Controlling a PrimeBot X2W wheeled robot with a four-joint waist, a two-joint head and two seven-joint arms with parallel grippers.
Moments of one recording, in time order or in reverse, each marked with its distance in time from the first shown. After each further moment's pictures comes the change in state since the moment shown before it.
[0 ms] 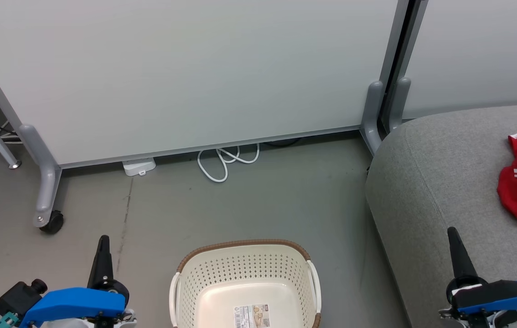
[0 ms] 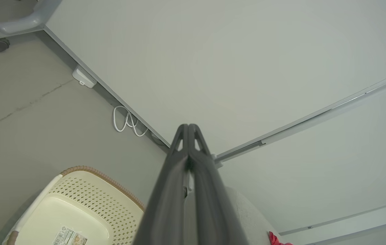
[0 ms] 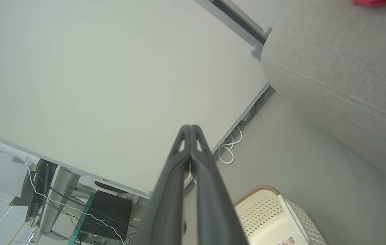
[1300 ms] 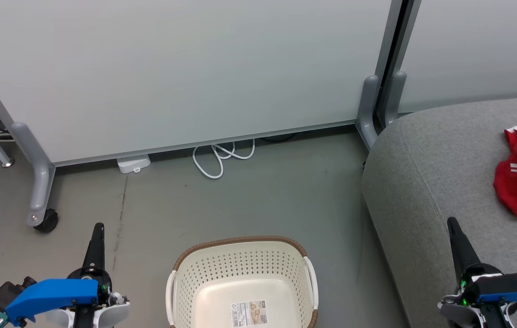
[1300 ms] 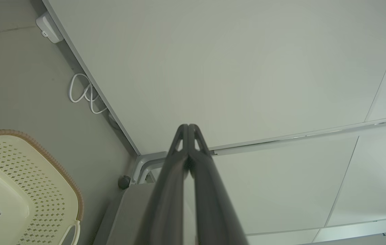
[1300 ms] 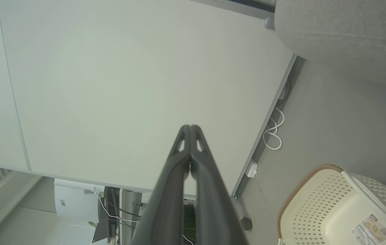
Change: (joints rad) left arm -0.035 0.000 0.038 -0.023 -0.368 0.000 0.096; right arm -0.027 0.002 -0.015 -0.012 0.370 0.000 0.096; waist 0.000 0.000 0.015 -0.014
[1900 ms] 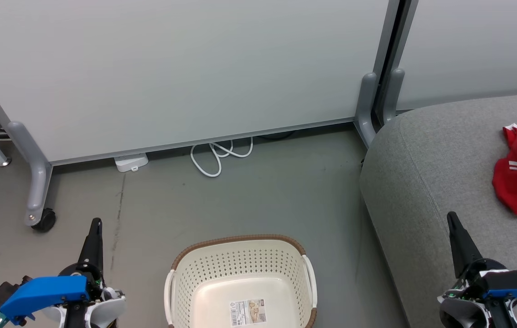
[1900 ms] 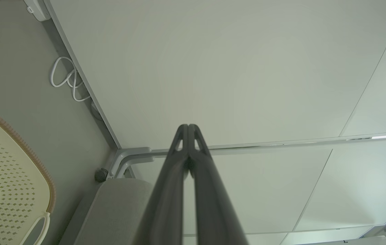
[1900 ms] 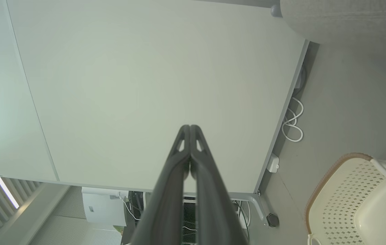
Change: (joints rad) left arm -0.011 0.000 0.016 -0.008 -0.134 0.000 0.034; right arm -0.017 0.000 -0.005 -0.005 0.134 0.000 0.035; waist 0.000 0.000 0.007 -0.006
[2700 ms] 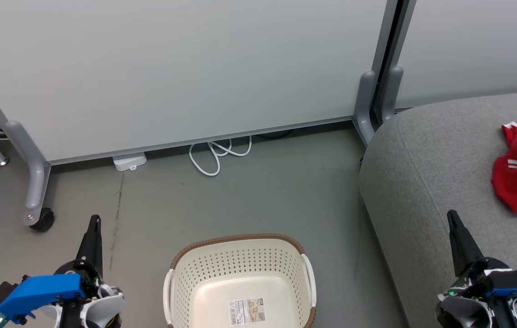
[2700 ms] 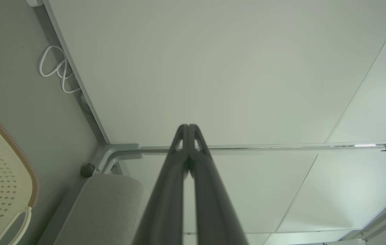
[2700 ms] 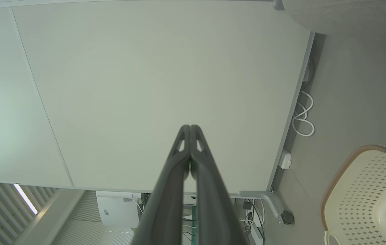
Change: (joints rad) left arm -0.008 0.000 0.009 -0.005 -0.083 0.000 0.020; right arm -0.003 0.000 -0.004 -0.002 0.084 0.000 0.019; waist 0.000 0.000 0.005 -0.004
